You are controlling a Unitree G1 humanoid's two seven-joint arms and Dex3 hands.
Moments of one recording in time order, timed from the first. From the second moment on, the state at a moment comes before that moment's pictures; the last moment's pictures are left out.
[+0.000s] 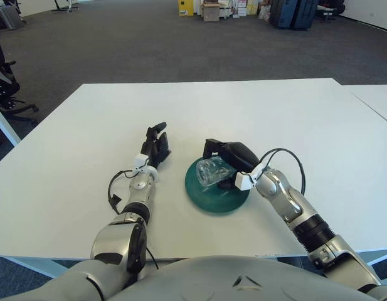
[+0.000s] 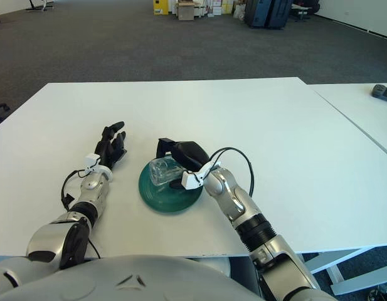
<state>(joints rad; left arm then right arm) -0.40 0.02 0.18 1.18 -0.06 -0.59 -0.11 -0.15 -0.27 0.47 0.12 -0.62 -0.29 0.13</state>
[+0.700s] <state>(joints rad) -0.40 0.02 0.17 1.18 -0.06 -0.60 -0.10 -0.16 -0.30 0.48 0.17 -0.63 -0.38 0.15</state>
